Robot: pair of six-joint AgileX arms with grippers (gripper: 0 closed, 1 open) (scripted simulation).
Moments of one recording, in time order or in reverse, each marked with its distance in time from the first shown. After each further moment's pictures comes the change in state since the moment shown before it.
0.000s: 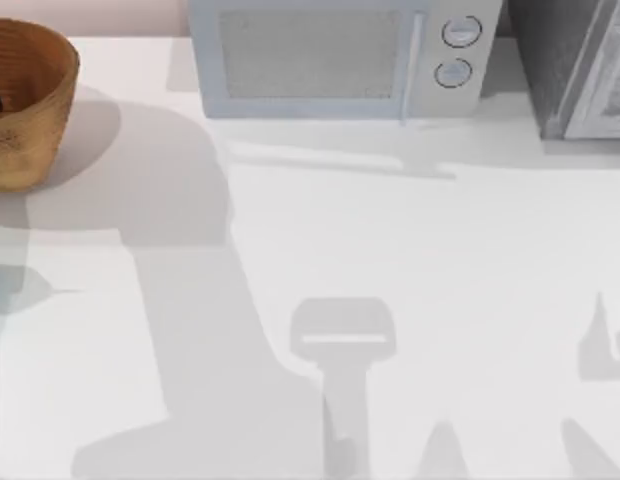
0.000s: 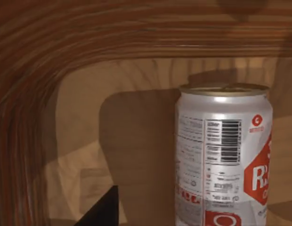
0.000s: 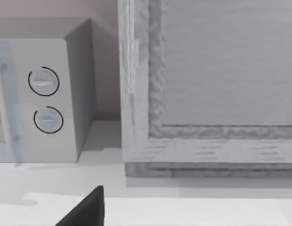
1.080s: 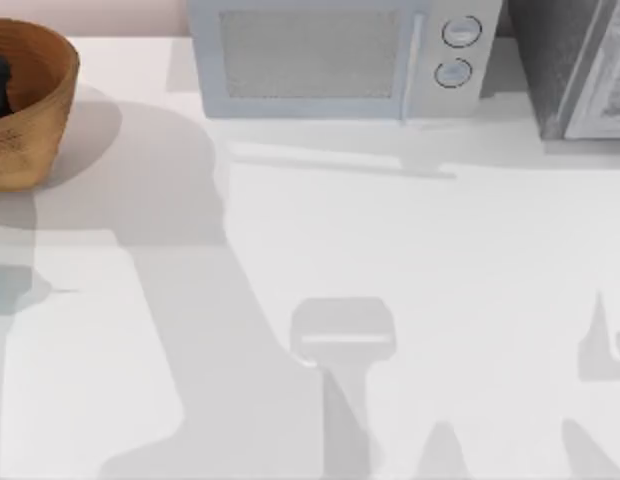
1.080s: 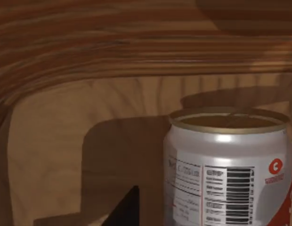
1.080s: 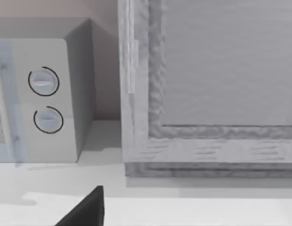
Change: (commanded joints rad) left arm -0.024 0.005 -0.193 0.204 -0.003 -0.026; right arm 0.000 0.000 0.000 0.000 0.000 0.000
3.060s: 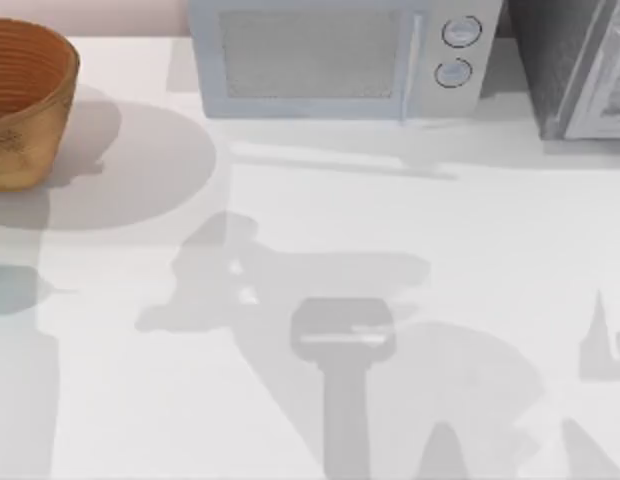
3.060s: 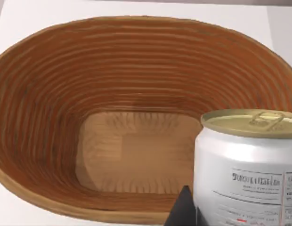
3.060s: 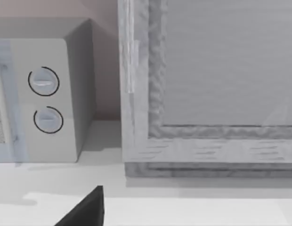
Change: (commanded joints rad) left arm -0.065 -1.195 -1.040 0.565 -0.157 -0.113; right arm 0.000 0.000 0.000 0.000 0.000 0.000
